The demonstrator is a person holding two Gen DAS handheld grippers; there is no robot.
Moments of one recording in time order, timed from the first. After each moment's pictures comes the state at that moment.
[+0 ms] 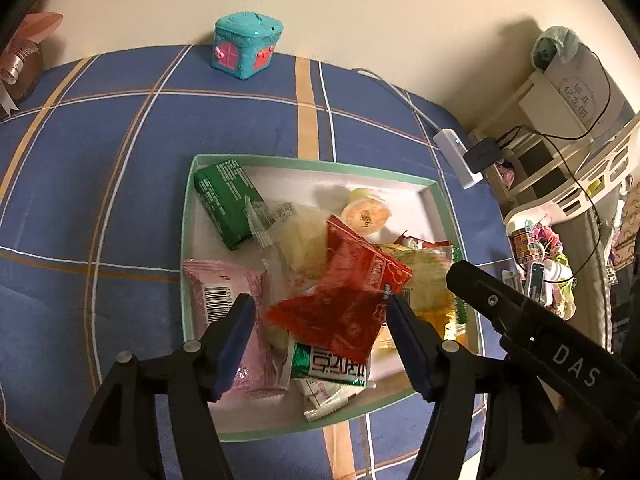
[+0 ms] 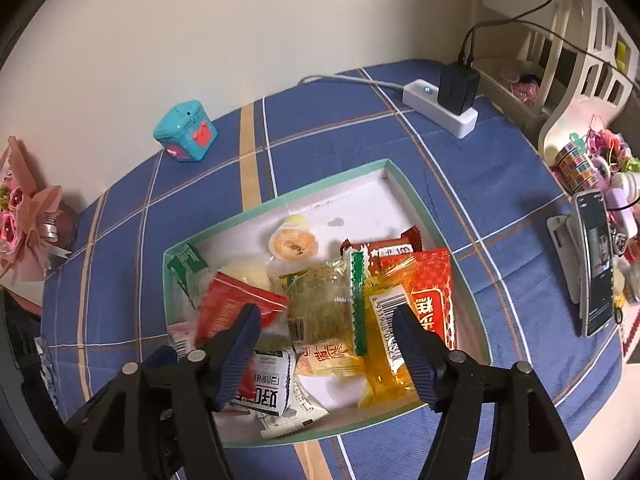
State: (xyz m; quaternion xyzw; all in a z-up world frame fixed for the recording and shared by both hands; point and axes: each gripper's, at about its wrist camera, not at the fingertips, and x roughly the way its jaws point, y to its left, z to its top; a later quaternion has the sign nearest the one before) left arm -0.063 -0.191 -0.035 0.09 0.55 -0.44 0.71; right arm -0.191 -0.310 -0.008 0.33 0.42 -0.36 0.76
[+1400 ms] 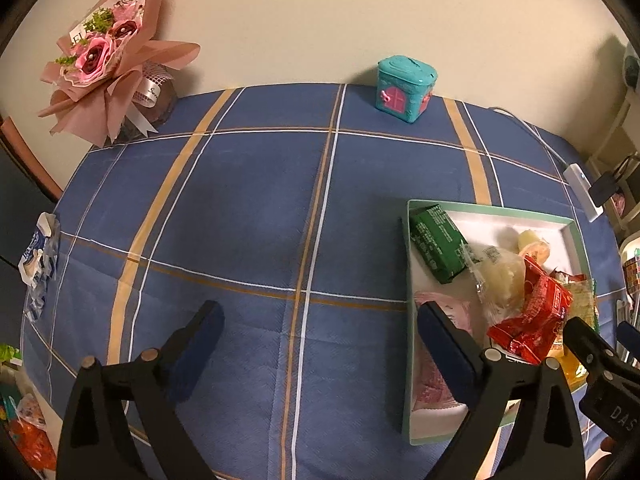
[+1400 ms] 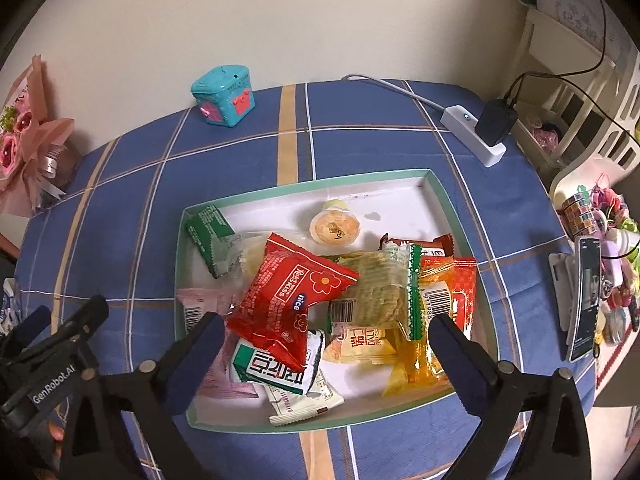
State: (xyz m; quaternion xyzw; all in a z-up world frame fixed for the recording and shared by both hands) left arm -0.002 -0.117 -0.019 0.18 0.48 -0.26 0.82; right arm -0.151 -0.264 -0.009 0.23 0.47 -0.35 0.78
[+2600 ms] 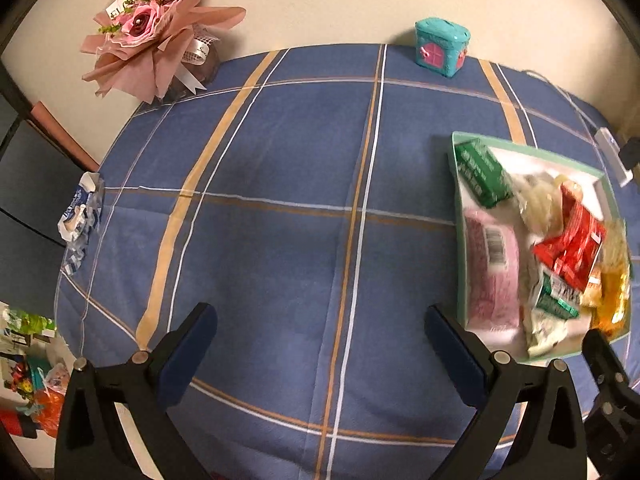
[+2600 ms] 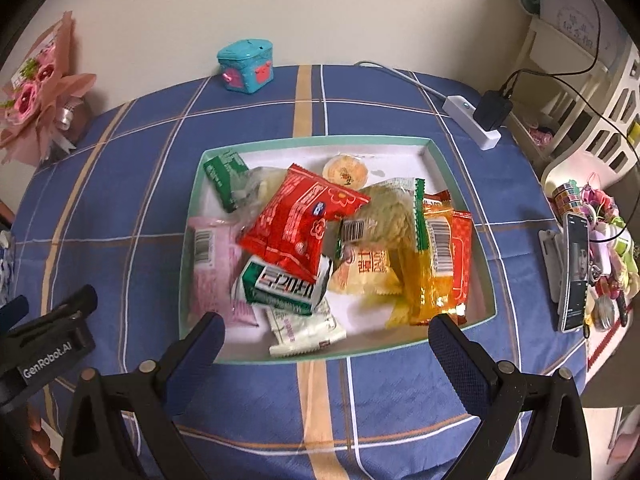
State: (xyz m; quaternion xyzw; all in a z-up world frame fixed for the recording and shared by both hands) left arm -0.039 -0.066 -0.031 0.23 0.51 -0.18 0.81; right arm -0.179 -0.205 -0.016 0.20 0.49 -0.34 0.78
